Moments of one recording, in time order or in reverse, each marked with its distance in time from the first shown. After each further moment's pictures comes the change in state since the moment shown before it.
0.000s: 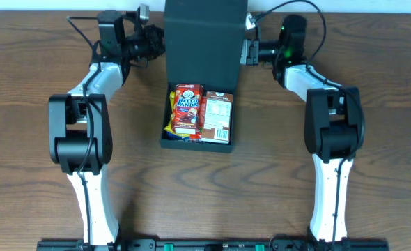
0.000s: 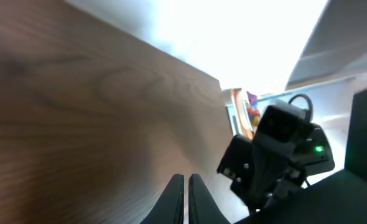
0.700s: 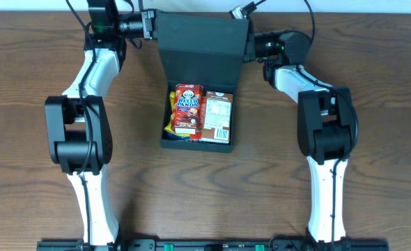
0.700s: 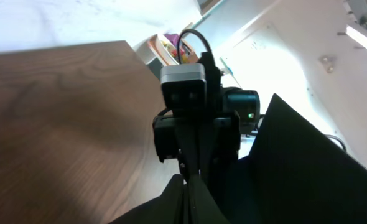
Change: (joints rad) left arm 0.000 0.000 0.171 0.214 0.442 -0.027; right arm 0.064 0.000 0.013 0.712 -0.071 0.855
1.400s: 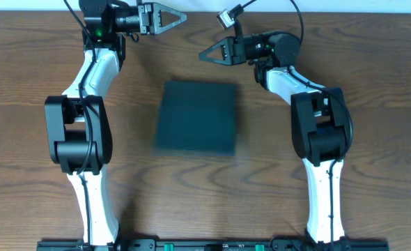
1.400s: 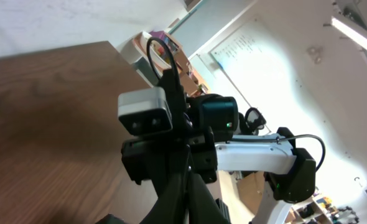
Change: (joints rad) left arm 0.000 0.000 0.000 0.375 0.033 -0.351; right arm 0.036 -0.006 0.000 0.002 0.000 0.051
